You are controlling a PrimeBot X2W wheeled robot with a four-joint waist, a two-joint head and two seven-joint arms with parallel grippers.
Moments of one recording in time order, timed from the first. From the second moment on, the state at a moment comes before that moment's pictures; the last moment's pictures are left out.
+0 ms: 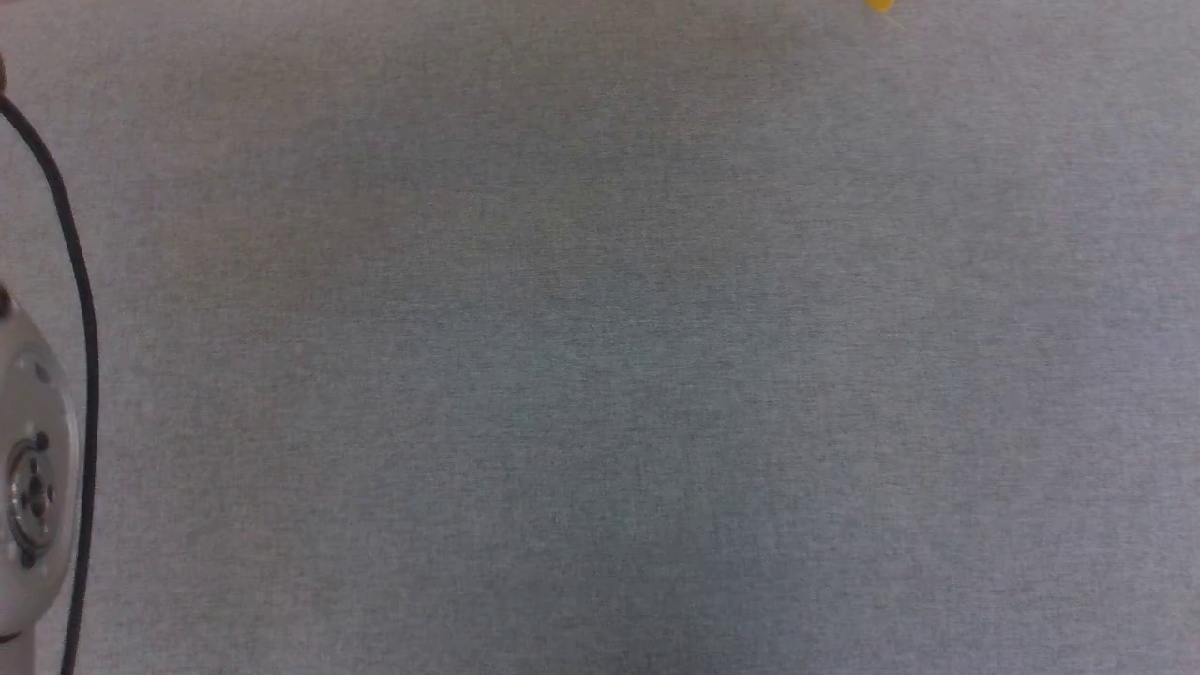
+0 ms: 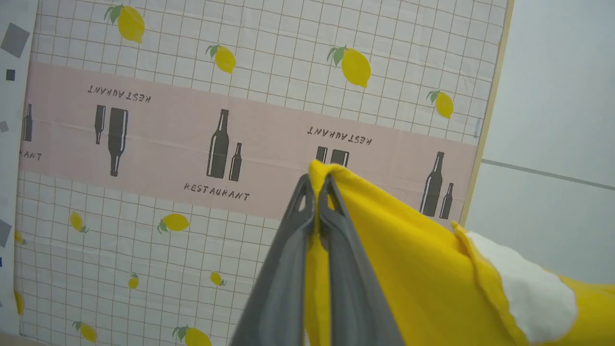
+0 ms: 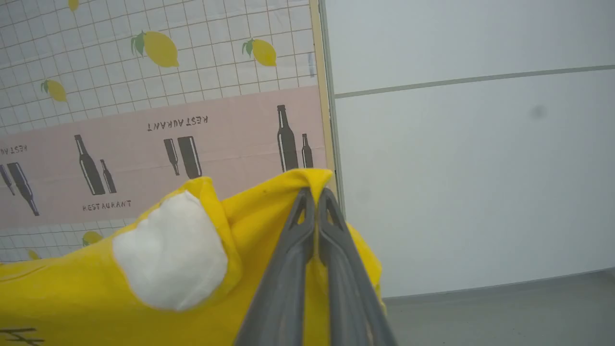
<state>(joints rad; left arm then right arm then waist) -1.52 0.32 -0.03 0.59 -0.44 -0.01 0.00 -1.61 -0.15 -0.31 0.58 0.06 0.13 0.34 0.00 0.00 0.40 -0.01</state>
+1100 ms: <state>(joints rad) -0.02 0.12 0.01 0.31 -0.74 -0.04 0.00 -0.01 -0.21 -0.30 0.19 0.55 0.13 0.44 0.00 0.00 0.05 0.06</state>
